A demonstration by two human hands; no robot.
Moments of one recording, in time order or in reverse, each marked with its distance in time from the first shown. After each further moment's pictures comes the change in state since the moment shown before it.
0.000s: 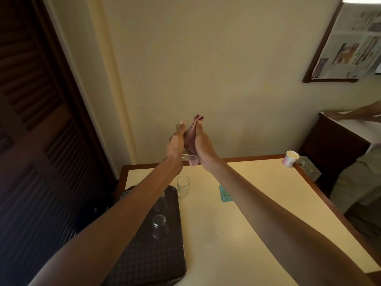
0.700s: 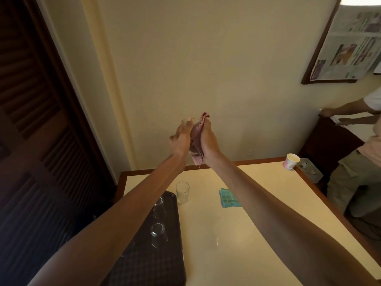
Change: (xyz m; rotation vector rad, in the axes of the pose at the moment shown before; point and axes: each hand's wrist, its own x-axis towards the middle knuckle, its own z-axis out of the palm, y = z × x) left_hand 0.039 0.002 0.023 0.236 0.033 0.098; right_hand 0.033 -0.012 -0.018 0.194 0.061 0.056
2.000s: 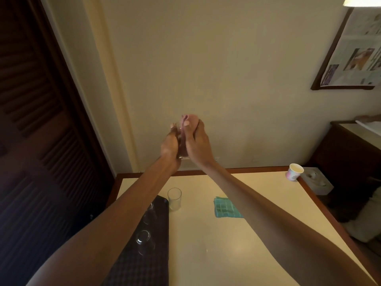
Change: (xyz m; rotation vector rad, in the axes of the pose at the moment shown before) left_hand 0.001 0.018 0.028 -0.280 0.056 -0.109; right_hand 0.018 -0.003 -0.030 -0.413 -0.023 -0.631
